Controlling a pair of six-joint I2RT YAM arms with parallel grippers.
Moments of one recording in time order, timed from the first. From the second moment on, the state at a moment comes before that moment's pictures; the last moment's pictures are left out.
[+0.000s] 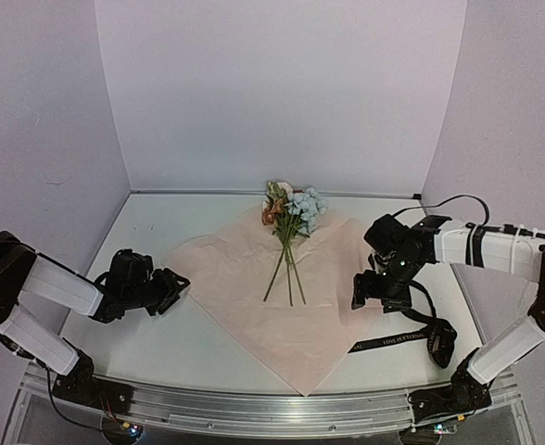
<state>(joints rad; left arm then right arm) -0.48 1.43 0.33 0.48 0.17 -1.13 0.64 1.49 1.01 -0.89 -0.07 0.70</state>
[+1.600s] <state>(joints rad) -0.40 1.25 0.39 0.02 0.20 -1.17 0.64 1.48 1.00 -0.89 -0.03 0.67</state>
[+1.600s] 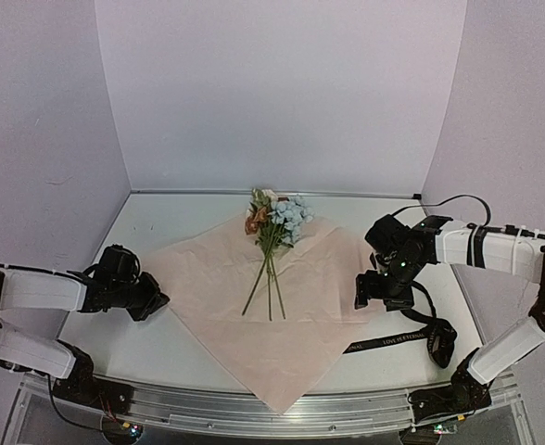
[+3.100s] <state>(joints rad) -0.11 1.19 0.41 -0.35 0.52 -0.94 1.65 1.58 0.79 -0.24 0.19 -0.40</state>
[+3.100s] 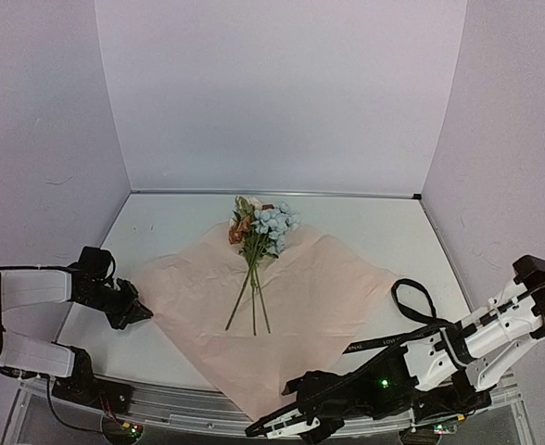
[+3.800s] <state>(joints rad) -0.07 1.21 0.43 -0.39 0.52 -0.89 1.71 1.72 0.90 -0.07 0.48 -0.55</state>
